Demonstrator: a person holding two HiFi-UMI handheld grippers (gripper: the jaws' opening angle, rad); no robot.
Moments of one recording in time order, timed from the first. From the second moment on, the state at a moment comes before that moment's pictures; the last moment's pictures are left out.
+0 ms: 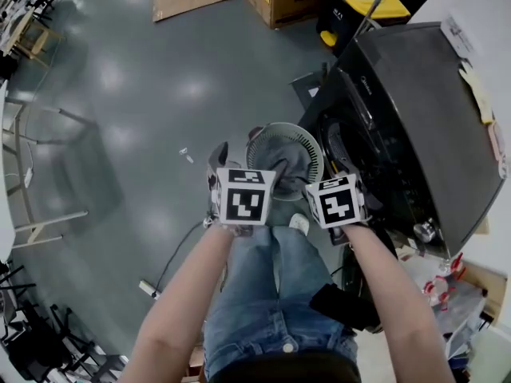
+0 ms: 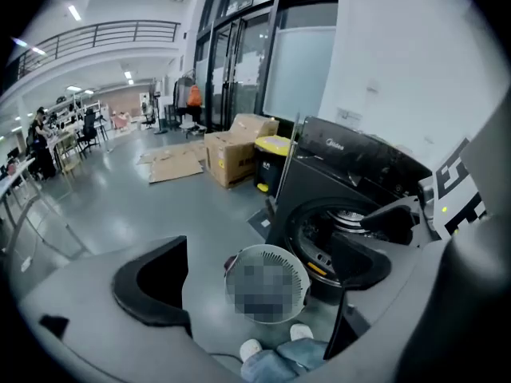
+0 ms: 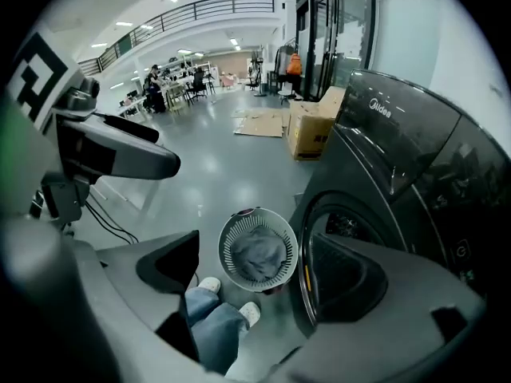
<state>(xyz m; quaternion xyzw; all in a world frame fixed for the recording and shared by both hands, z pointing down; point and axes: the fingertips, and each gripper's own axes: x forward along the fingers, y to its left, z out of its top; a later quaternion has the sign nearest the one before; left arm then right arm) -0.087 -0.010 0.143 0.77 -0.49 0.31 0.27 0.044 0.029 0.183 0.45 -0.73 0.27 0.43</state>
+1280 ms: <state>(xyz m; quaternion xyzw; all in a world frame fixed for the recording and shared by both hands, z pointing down) -0.035 -0.044 -0.113 0.89 -0.41 0.18 0.04 0.117 0.000 -0.133 0.60 -0.78 0.08 0.15</state>
